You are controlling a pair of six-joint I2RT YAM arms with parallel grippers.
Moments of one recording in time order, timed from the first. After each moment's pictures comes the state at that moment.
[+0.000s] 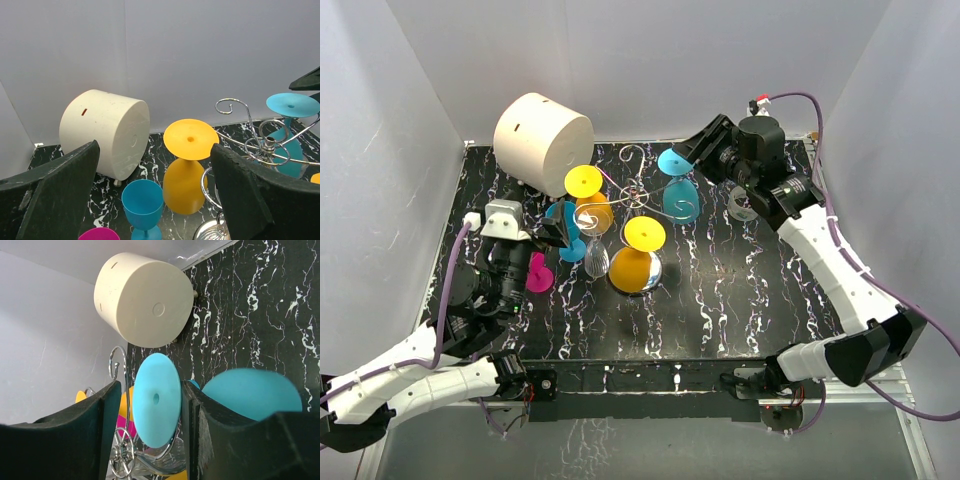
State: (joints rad) left arm -1.06 0.65 0.85 0.20 -0.84 0.33; right arm 0.43 1.35 1.51 -0.45 -0.04 0.93
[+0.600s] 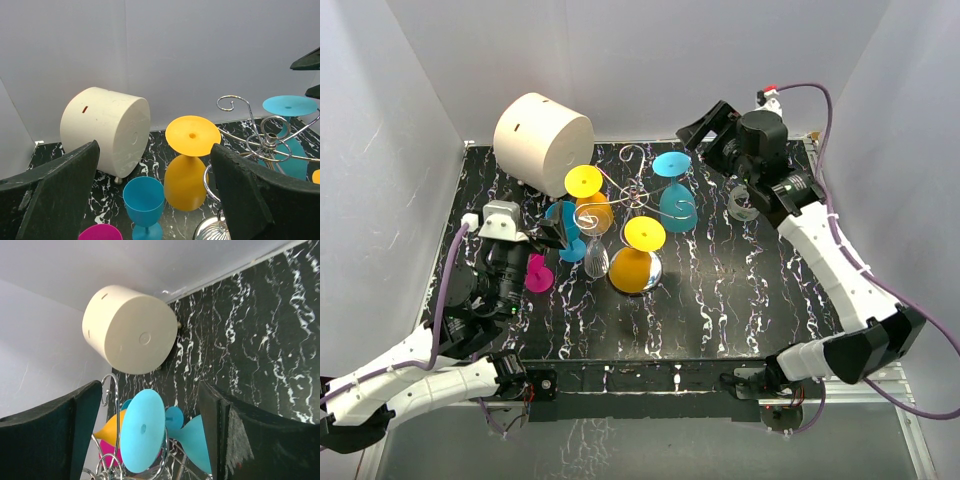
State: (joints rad) left arm -1.06 0.64 0.85 0.17 -0.85 0.32; right arm 0.43 1.39 1.55 -0.42 0.07 0.84
